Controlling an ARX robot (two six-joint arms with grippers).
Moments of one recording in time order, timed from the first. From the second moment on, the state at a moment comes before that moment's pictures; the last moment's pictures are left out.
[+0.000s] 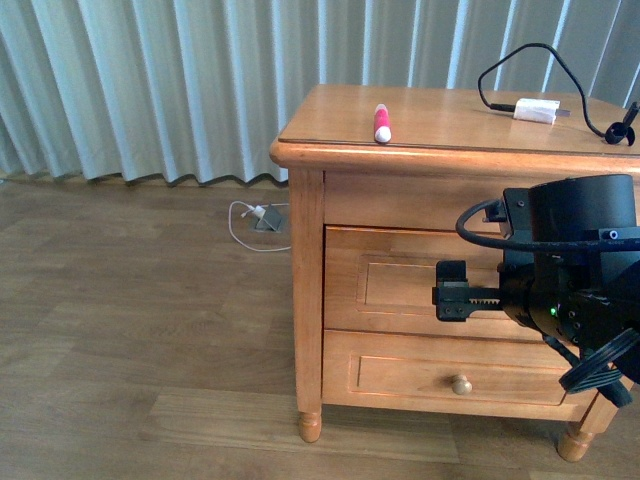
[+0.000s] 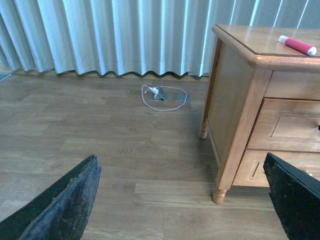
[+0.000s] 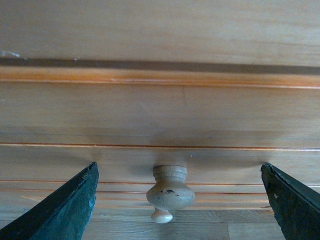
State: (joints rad) left arm 0.00 0.00 0.02 0.00 0.00 0.00; right arm 0.20 2.22 1.12 0.62 0.21 0.10
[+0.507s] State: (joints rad) left arm 0.00 0.00 0.02 0.00 0.00 0.00; right arm 0.20 2.27 1.15 0.63 0.23 0.11
